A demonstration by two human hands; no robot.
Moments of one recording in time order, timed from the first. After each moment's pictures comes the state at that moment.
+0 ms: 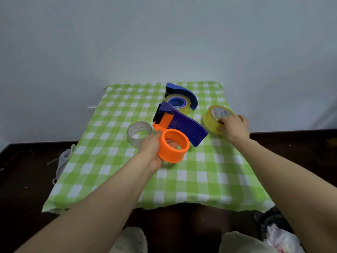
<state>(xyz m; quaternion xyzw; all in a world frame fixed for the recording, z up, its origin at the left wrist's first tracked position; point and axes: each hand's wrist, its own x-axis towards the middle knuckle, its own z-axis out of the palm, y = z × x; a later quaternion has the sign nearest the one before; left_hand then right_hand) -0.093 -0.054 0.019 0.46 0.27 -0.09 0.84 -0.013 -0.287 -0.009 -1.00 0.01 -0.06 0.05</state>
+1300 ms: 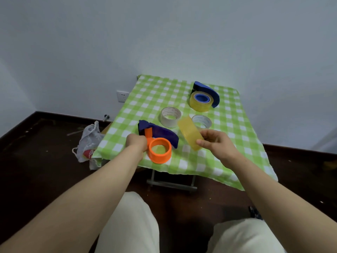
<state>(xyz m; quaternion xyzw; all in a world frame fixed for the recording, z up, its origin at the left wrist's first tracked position) -0.184 0.065 -0.002 0.65 0.41 0.04 0.64 -0.181 -0.165 0.033 -0.78 -0.09 0.11 0.61</state>
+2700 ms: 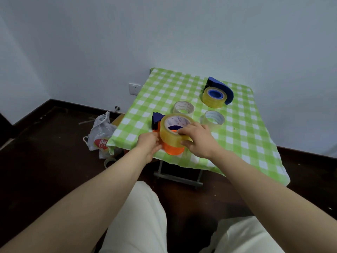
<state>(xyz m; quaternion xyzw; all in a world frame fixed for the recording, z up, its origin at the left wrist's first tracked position) -0.225 0.066 0.001 0.55 0.33 0.00 0.76 -0.192 -0.090 0.037 -0.93 -0.33 0.02 0.14</state>
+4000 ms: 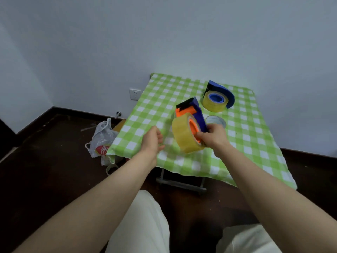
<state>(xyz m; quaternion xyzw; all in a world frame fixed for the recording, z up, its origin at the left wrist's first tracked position) -0.213 0.059 0.021 0.53 0.31 0.05 0.79 -0.150 -0.104 0.033 -0.87 0.03 0.07 0.49</state>
